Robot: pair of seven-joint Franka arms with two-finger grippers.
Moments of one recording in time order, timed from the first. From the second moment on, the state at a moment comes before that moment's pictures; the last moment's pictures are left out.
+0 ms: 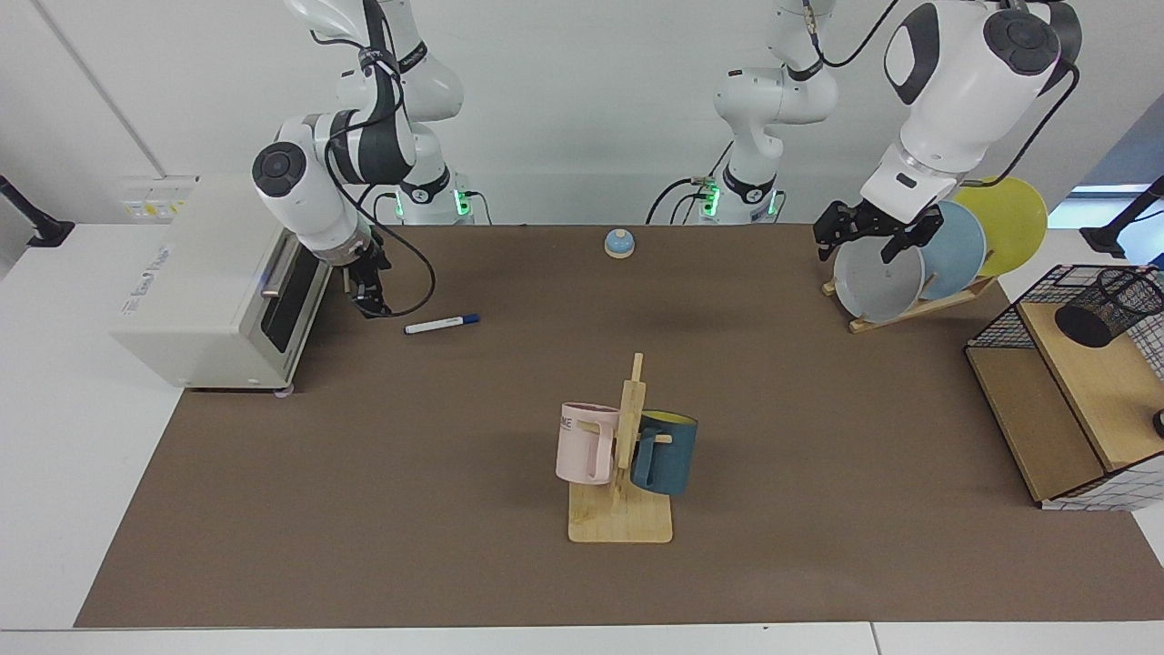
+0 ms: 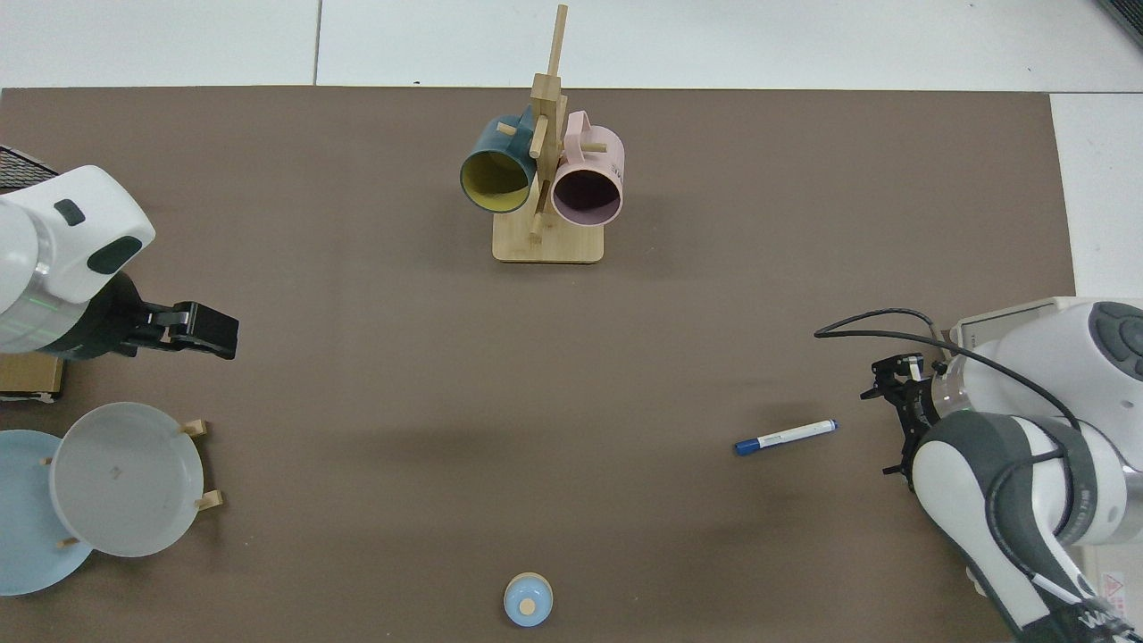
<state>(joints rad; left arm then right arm) -0.11 0.00 0.02 -1.67 -0.03 1.56 -0.01 0.03 -0.11 -0.03 -2.31 0.08 1.99 1.43</state>
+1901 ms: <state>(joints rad) -0.11 0.00 0.02 -1.67 -0.03 1.56 -0.01 0.11 0.00 -0.03 -2.38 0.17 2.17 1.16</state>
